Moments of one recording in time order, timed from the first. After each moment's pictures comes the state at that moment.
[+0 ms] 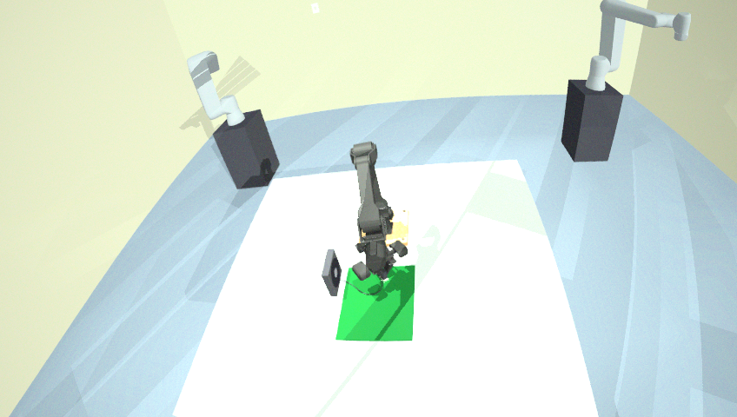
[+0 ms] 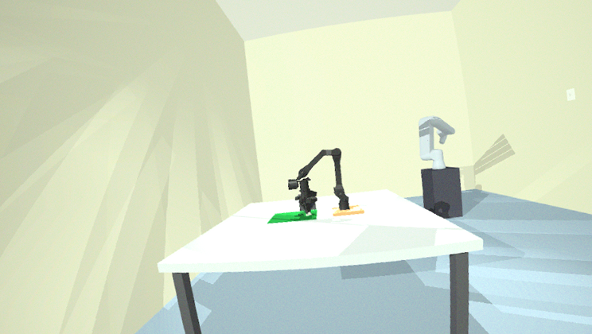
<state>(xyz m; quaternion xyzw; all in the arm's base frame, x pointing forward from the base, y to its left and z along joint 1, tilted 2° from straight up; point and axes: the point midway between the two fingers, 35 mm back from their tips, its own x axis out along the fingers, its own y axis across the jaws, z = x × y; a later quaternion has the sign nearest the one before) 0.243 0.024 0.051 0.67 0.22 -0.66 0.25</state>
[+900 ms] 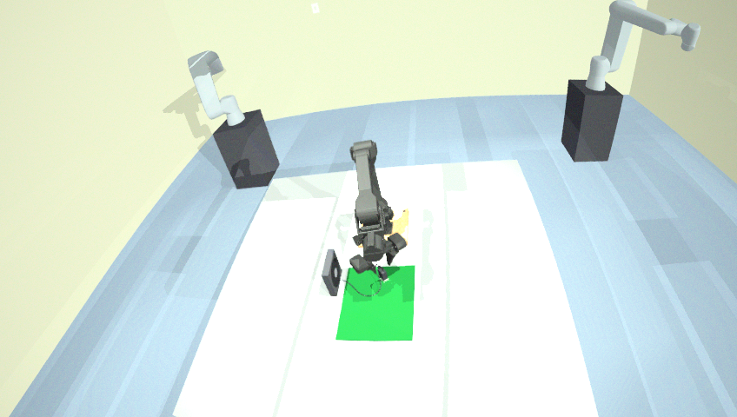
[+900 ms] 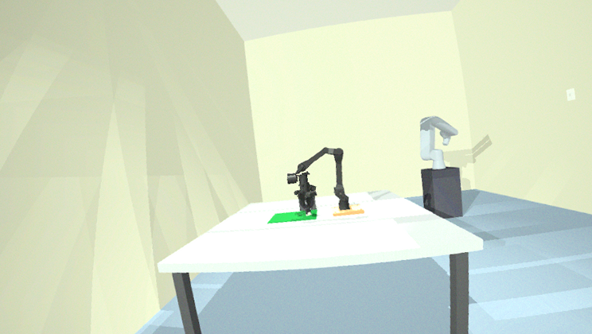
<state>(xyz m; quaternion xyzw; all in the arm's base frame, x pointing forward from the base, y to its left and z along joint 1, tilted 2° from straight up) 0.243 0.024 0.088 0.67 0.22 -0.66 0.25</state>
